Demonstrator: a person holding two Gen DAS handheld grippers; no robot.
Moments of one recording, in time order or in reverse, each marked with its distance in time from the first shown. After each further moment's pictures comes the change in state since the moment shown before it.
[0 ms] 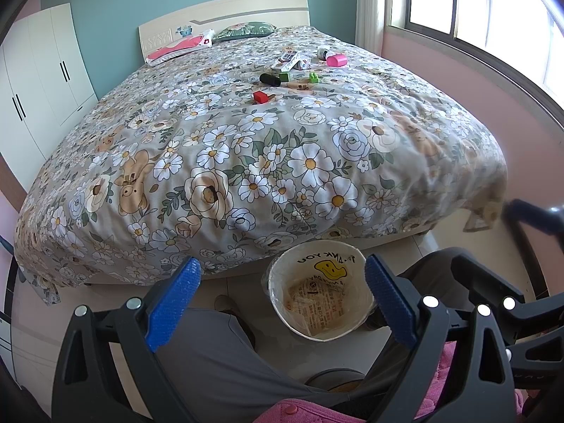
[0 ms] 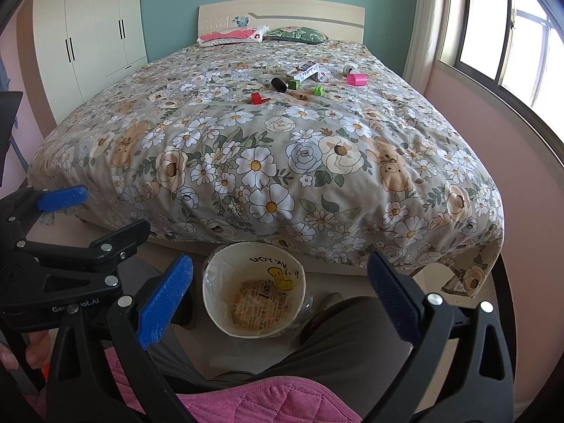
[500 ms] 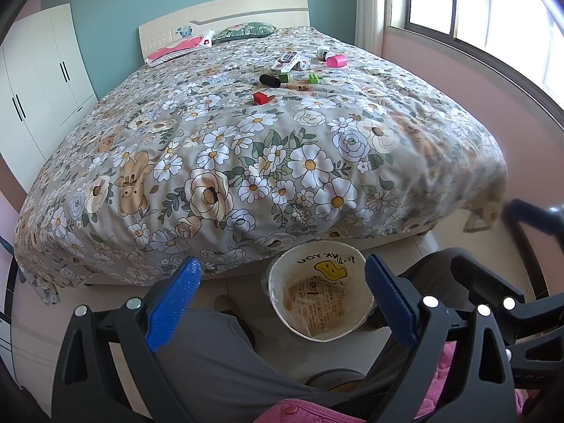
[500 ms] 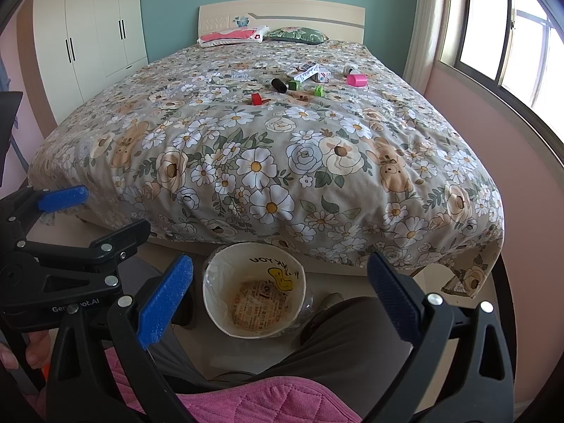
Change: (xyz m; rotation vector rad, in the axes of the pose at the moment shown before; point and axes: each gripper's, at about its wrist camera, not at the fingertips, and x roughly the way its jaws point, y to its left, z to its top) left arm 0.000 0.002 0.000 -0.001 -0.001 -0.001; right arm -0.001 -0.001 0.002 -0.001 -0.001 -0.001
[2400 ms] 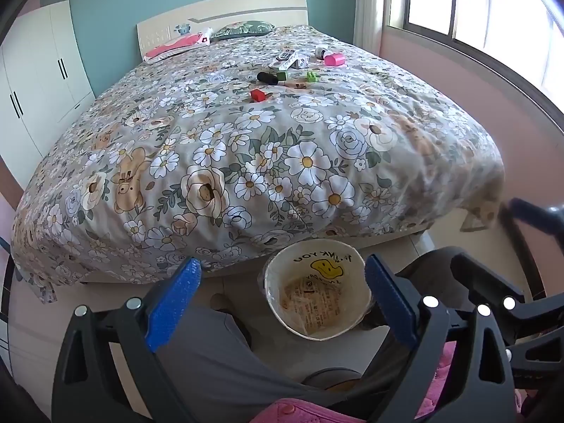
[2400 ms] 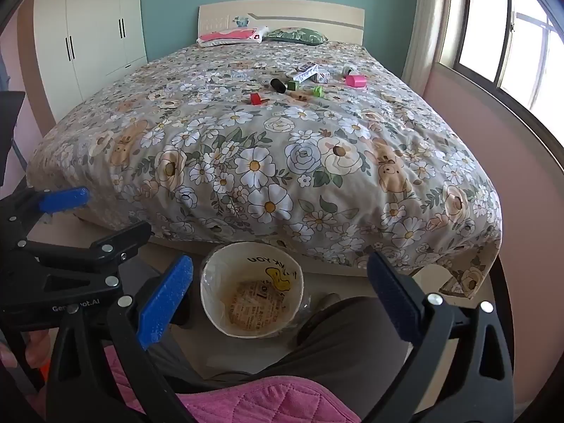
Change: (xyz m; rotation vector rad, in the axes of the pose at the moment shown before) left arm 0.006 -0.011 0.000 -0.015 0.011 -0.022; right arm -0.002 0.001 0.000 -0.007 -0.006 -0.009
